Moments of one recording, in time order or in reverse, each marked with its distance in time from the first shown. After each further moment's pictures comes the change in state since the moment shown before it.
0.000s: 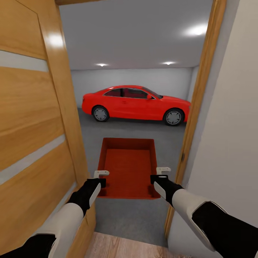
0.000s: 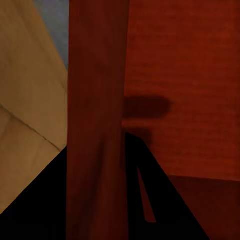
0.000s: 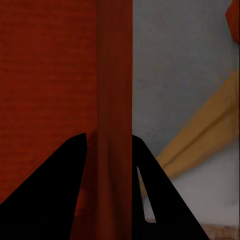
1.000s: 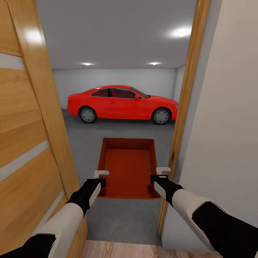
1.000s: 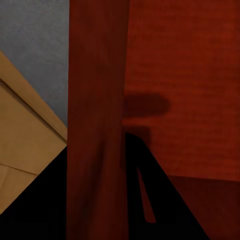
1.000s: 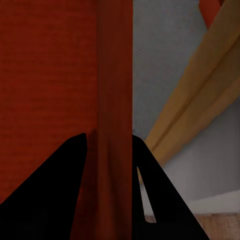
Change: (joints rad) left arm 0.000 0.000 0.000 0.000 0.000 0.000 0.000; right arm 0.000 0.000 0.000 0.000 0.000 0.000 0.000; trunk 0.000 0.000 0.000
